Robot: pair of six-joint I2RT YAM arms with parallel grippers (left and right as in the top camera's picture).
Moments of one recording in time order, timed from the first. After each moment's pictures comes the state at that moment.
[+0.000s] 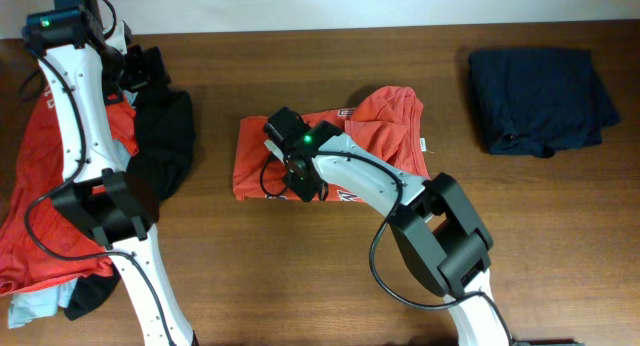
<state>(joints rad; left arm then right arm) 0.23 2.50 2.76 -1.56 0.17 -0.09 0.71 2.22 1.70 -0.87 0.08 -0.11</state>
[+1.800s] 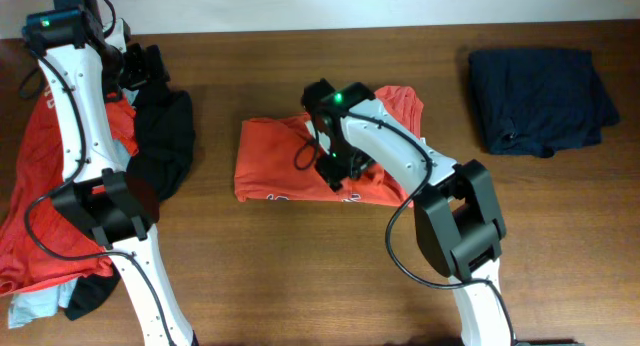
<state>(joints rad) 0.23 2.50 2.76 -1.54 0.17 -0.09 0.55 2.24 1.92 -1.31 0.00 -0.05</state>
